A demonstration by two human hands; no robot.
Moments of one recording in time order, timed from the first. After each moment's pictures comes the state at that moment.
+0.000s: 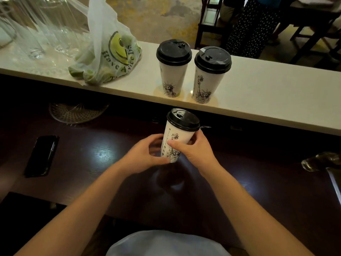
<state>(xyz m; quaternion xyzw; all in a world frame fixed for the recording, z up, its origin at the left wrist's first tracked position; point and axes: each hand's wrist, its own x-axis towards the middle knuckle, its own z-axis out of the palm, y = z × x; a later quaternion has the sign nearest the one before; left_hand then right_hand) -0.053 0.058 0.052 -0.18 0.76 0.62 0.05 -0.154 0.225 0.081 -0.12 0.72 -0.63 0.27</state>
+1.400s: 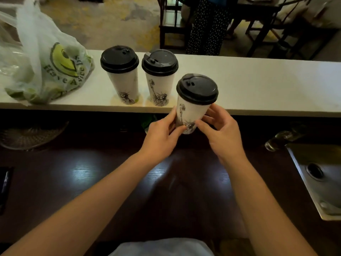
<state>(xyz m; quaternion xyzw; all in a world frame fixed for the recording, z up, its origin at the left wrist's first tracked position) -0.160 0.166 0.112 -0.04 0.85 0.50 -0.14 -0.209 0.332 0.137 -0.11 0.74 -0.67 0.06</state>
